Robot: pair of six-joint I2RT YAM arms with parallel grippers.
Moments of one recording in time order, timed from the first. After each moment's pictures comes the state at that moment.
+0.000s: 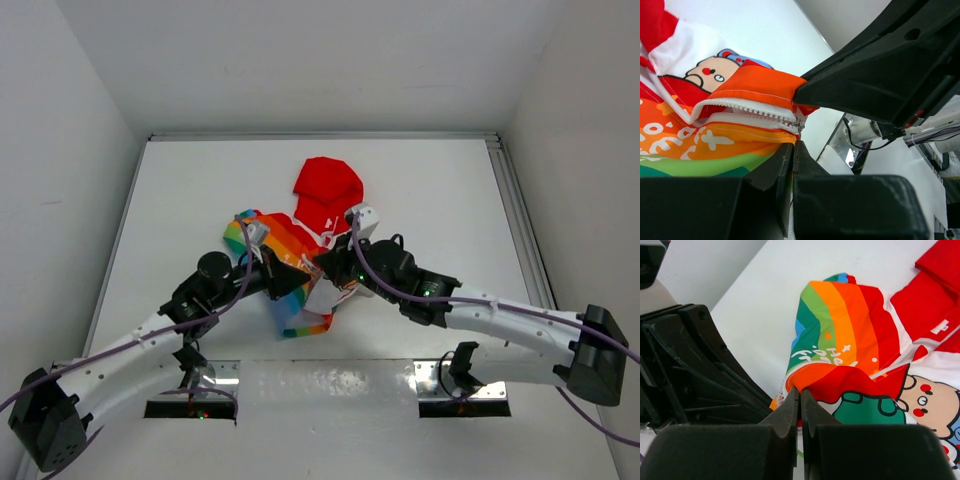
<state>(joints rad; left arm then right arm) -0.69 0.74 0.38 0.22 0.36 -0.63 1.04 1.10 0.70 0.16 0.24 0.47</state>
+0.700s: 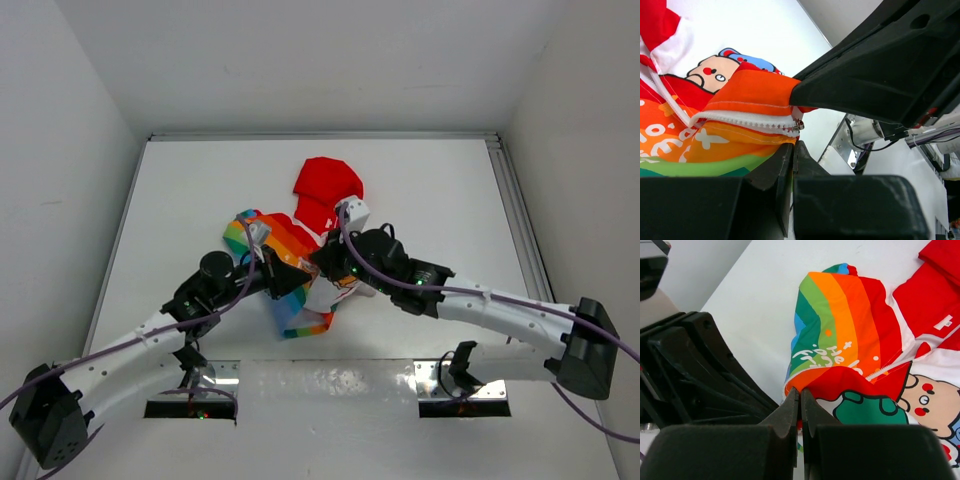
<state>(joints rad) -0.69 0.77 0.37 0.24 0.35 -0.63 1.02 1.18 0.80 0.06 0.20 0.47</state>
